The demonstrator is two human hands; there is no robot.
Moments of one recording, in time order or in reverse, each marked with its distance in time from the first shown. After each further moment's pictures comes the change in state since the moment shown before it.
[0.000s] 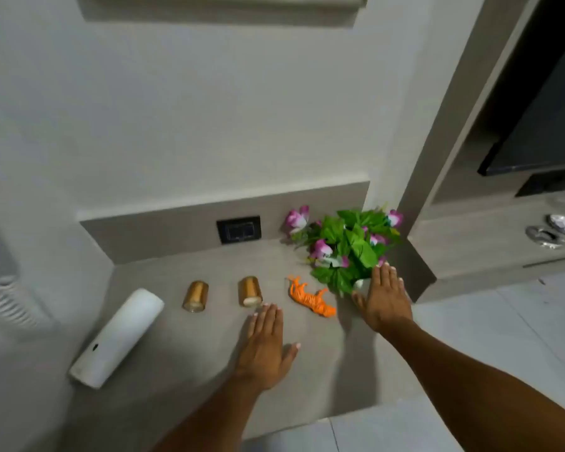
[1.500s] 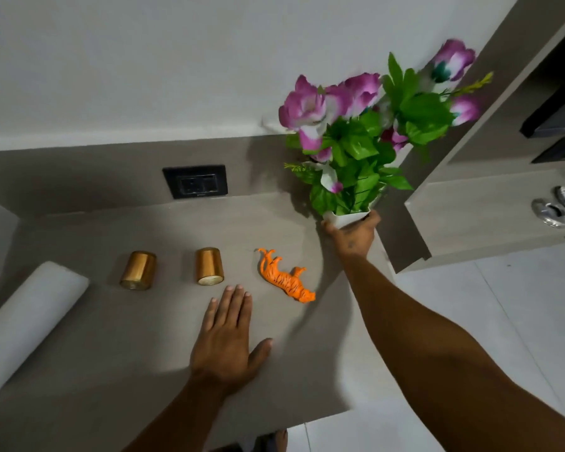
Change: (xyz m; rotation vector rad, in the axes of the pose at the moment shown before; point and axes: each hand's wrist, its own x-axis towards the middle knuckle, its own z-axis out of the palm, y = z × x) left_hand 0.027 -0.012 0.059 -0.041 0.018 -0.011; right_hand 0.135 -0.029 0.038 1.066 0.353 0.322
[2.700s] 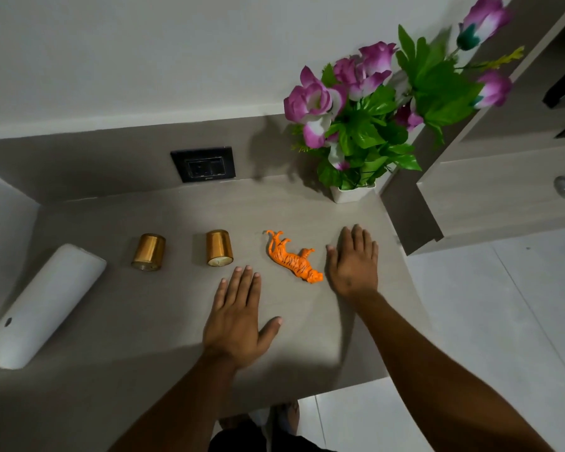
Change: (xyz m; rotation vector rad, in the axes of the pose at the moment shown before) left_hand -0.001 0.005 -0.010 0.059 -0.105 -0.042; right_hand -0.081 0.051 -0.034 -0.777 -0.303 -0.326
